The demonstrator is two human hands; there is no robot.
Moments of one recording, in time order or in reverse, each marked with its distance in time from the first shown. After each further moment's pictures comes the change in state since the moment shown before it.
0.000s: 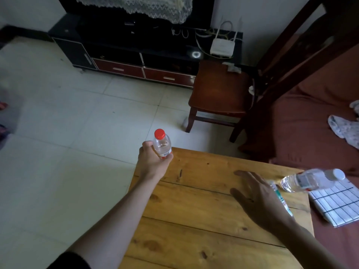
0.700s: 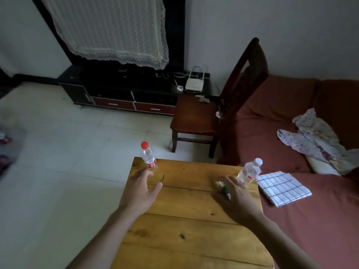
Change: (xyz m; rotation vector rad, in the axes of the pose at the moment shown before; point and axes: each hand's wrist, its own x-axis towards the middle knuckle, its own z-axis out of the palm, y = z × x) left_hand -0.203 0.065 -0.122 0.282 -0.199 0.364; right_hand -0.146 -0.021 -0.088 -0.005 0.084 -0.053
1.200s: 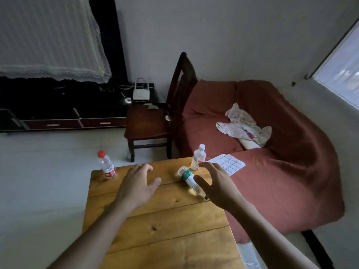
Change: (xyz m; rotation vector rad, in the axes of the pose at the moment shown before) left_hand -0.055 0.094 -0.011 0.007 -0.132 0.348; right_hand -0.119 -0.030 -0.058 0.024 0.299 0.165
